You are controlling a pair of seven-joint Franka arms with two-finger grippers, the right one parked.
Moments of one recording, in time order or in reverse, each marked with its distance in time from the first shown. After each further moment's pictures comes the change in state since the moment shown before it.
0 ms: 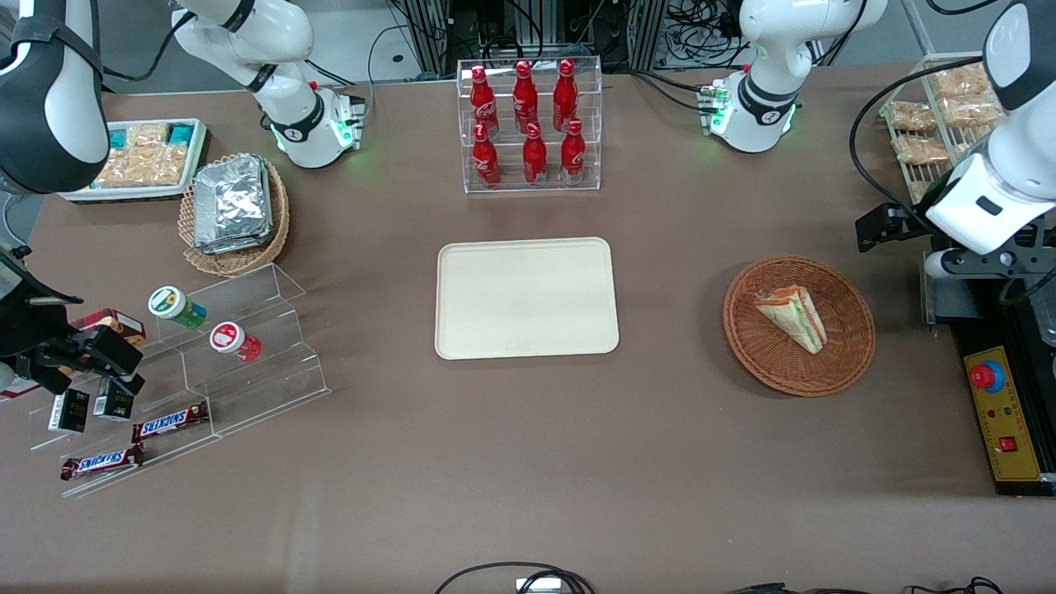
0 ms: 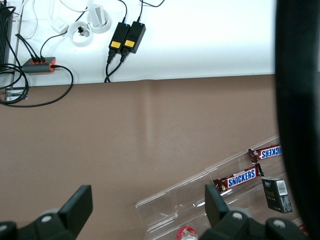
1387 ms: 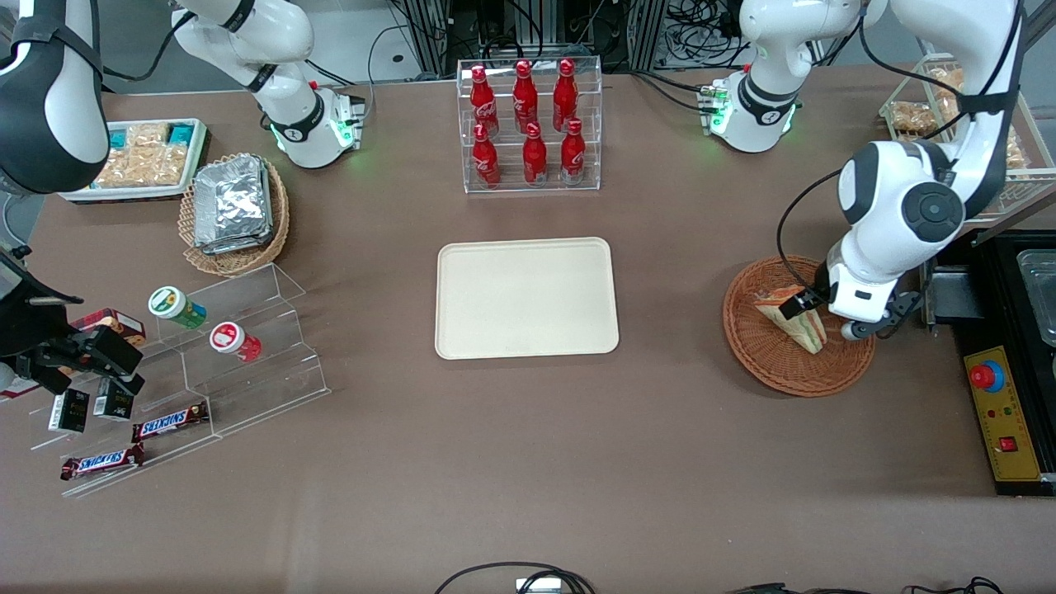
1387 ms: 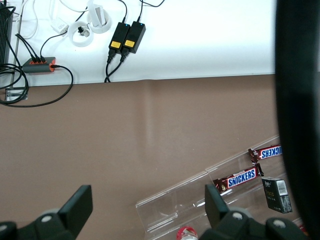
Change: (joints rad) arm 0.001 0.087 0.004 -0.614 0.013 0.771 -0.548
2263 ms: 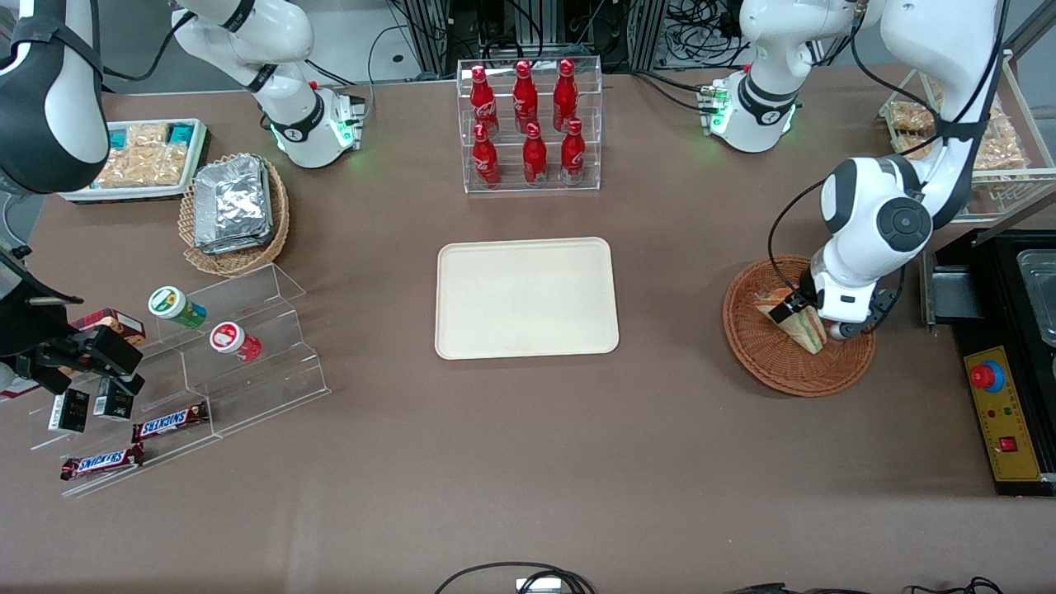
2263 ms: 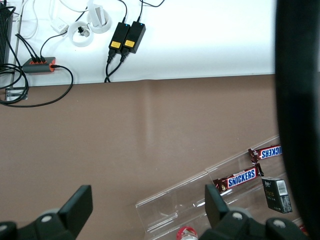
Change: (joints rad) arm 0.008 0.077 0.010 -0.072 0.000 0.128 -0.092
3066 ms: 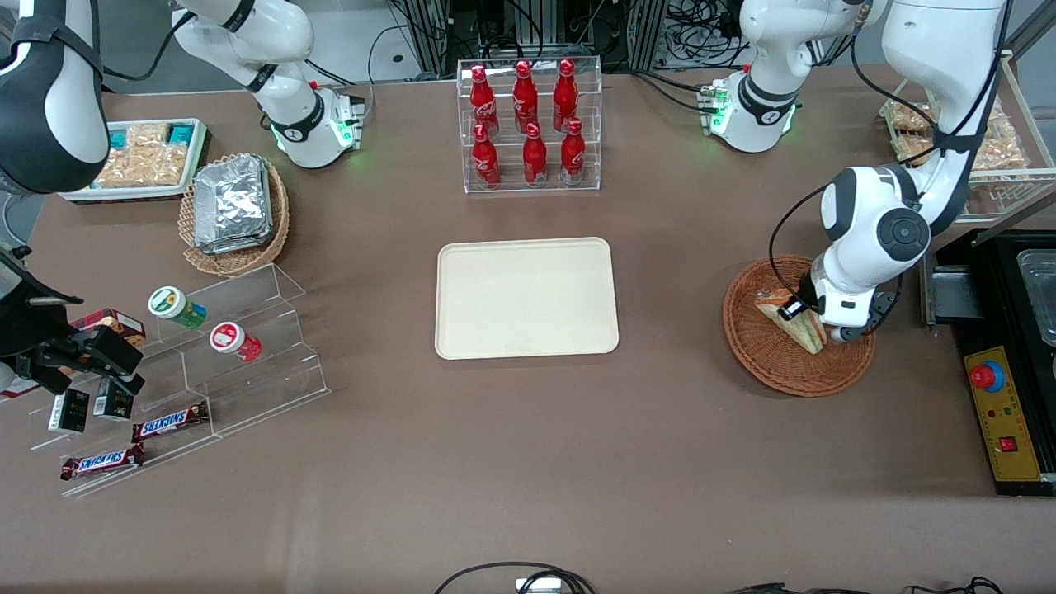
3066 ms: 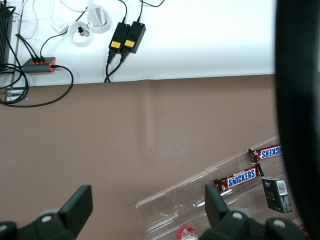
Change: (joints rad) arm 0.017 0.036 0.003 0.001 0.000 0.018 -0.012
